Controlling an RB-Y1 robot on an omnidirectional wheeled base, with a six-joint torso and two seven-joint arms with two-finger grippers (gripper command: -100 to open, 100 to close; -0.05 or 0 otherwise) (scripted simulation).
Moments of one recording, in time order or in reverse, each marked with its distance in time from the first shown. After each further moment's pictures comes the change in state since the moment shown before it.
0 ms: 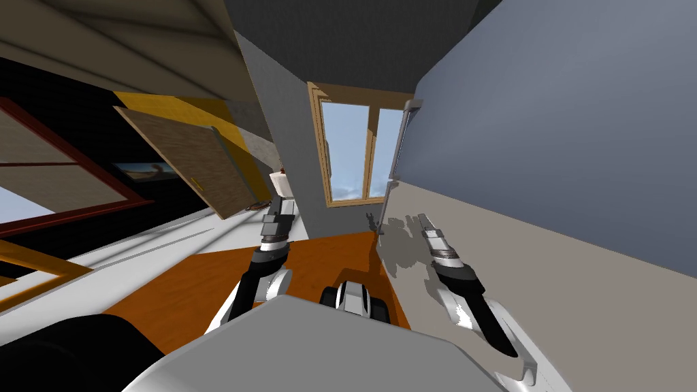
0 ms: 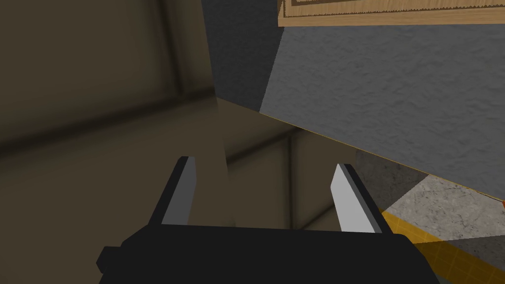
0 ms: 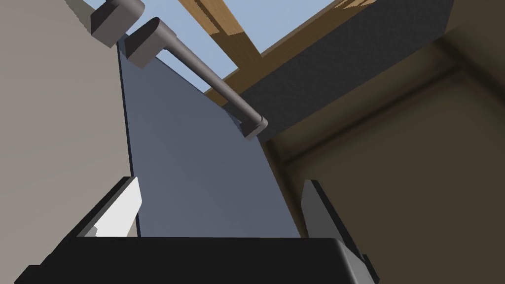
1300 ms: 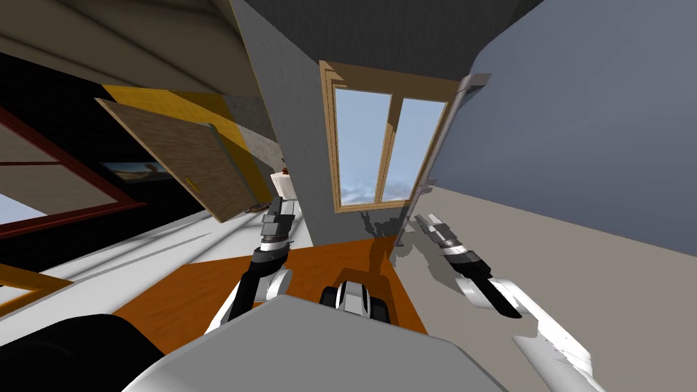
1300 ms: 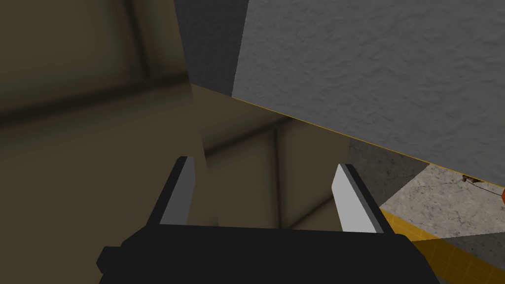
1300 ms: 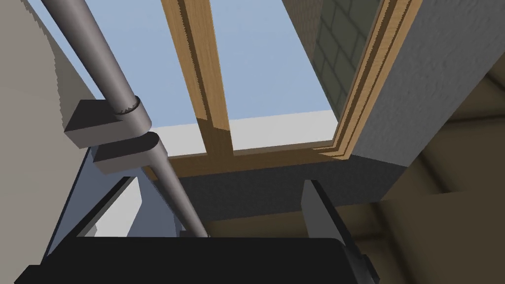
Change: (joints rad) left arm 0.000 0.000 0.000 0.000 0.000 0.000 0.000; right arm -0.186 -0.266 -0.059 0.356 0.109 -0.044 0.240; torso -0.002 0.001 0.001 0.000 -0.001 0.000
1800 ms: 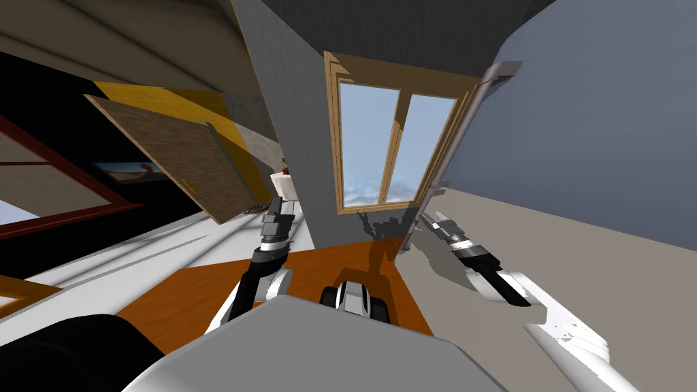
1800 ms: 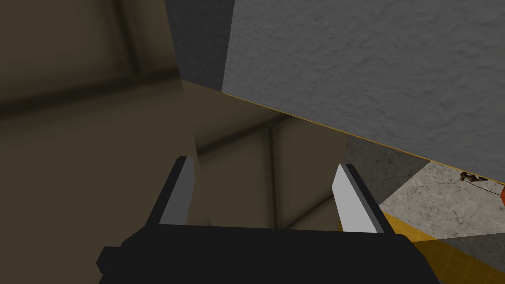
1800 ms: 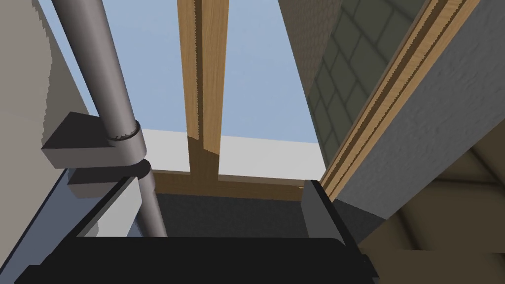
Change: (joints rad) left arm 0.000 0.000 0.000 0.000 0.000 0.000 0.000; right arm -0.077 -0.107 -0.018 0.142 0.035 -0.004 0.077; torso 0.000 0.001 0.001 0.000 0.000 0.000
